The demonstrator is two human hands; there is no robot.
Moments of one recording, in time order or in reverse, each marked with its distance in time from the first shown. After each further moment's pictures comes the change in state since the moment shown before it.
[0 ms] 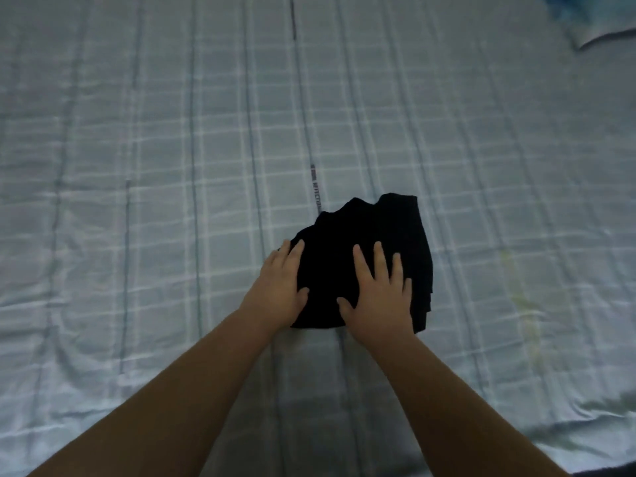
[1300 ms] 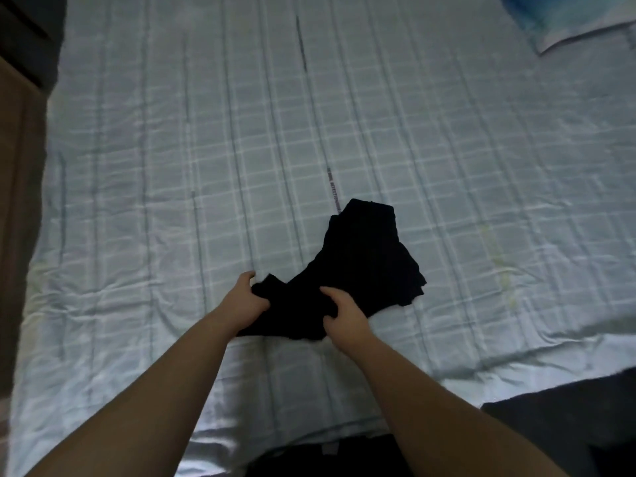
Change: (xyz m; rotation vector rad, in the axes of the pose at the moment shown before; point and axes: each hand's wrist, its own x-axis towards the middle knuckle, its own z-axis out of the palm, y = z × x) left_hand -0.157 -0.017 -0.123 -0.502 -0.114 -0.529; right_hand -0.133 -0.092 -0.006 0.808 -0.233 0.043
